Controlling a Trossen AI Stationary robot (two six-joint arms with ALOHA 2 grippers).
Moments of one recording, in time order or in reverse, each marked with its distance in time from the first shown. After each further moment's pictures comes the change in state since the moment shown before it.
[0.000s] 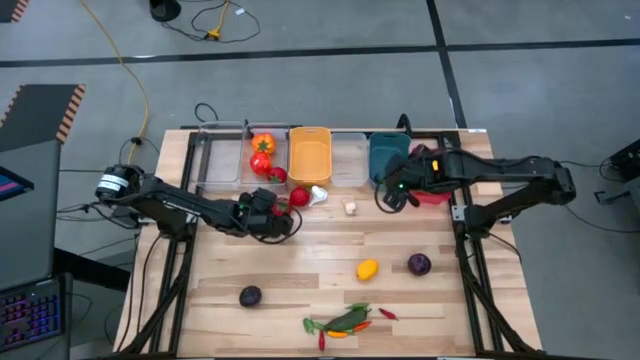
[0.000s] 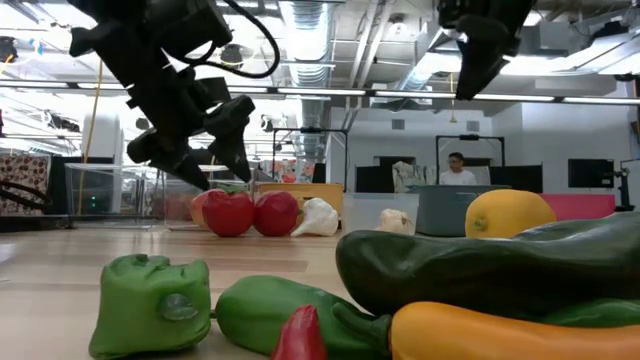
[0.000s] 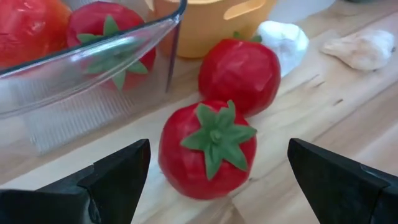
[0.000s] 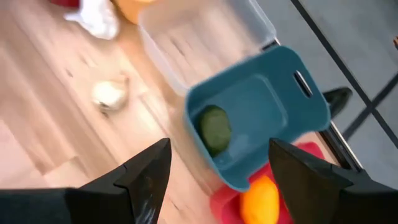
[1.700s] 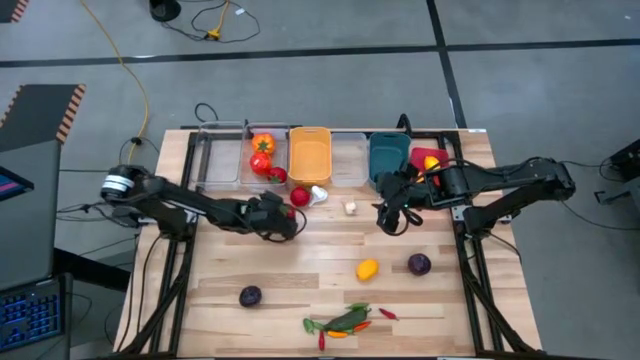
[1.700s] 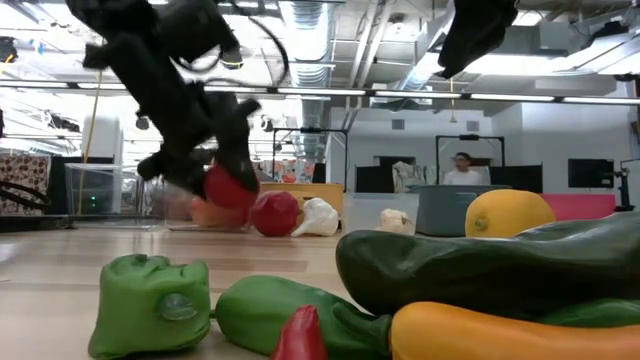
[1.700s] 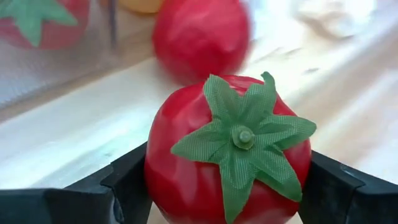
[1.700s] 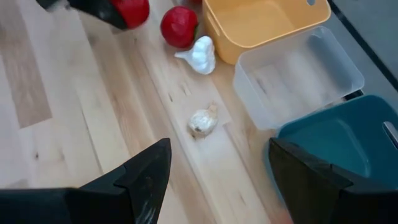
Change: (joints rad) left arm 0.038 0.023 -0.028 0.147 0.223 0.029; right arm 0.174 0.002 0.000 0.186 -0.099 0.002
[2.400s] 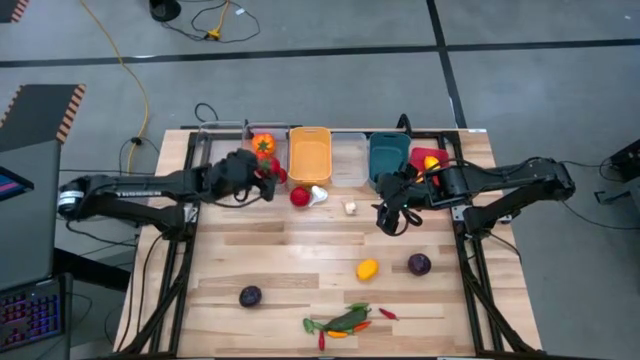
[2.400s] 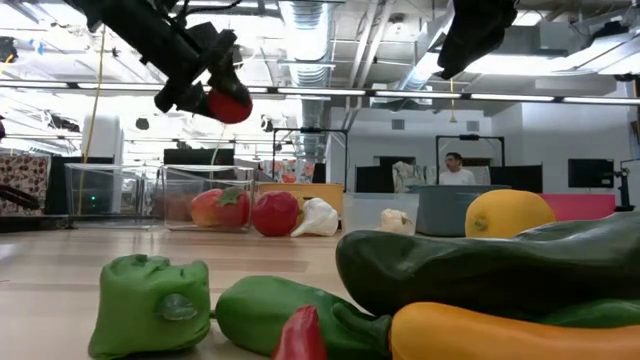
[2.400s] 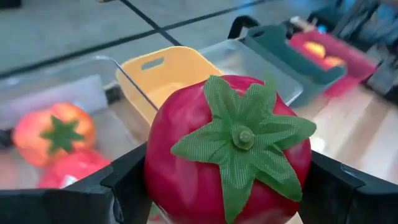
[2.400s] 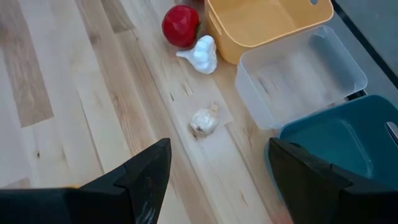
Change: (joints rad) left arm 0.302 -0.454 0.000 -0.035 0.000 0.538; right arm 0.000 0.004 0.000 0.003 -0.005 -0.002
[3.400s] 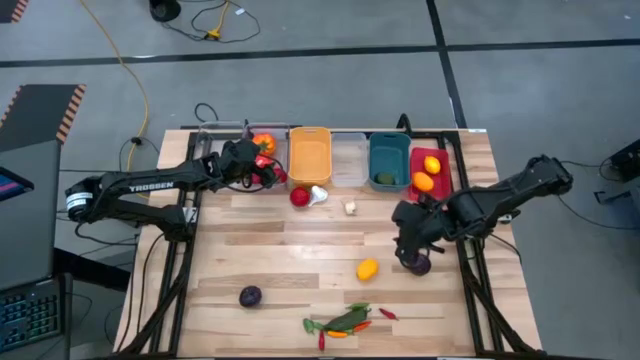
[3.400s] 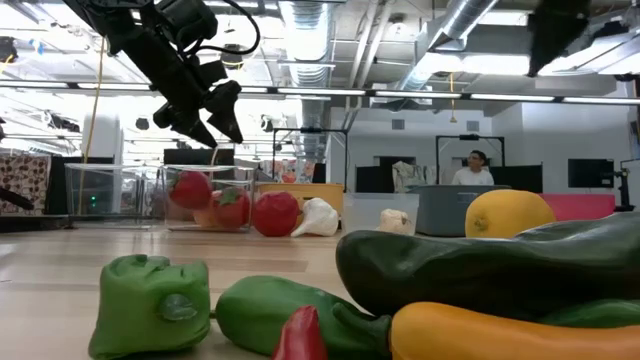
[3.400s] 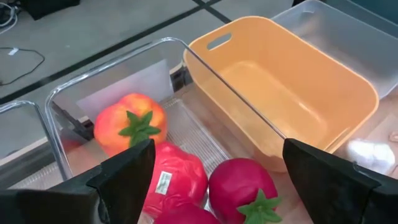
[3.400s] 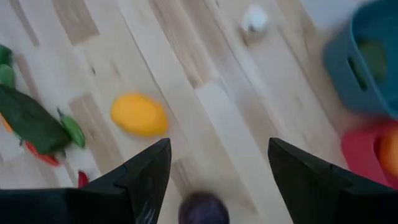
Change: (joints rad) left arm 0.197 0.105 0.000 -0.029 0.019 0.145; right arm 0.287 0.000 0.000 -0.263 -0.108 0.453
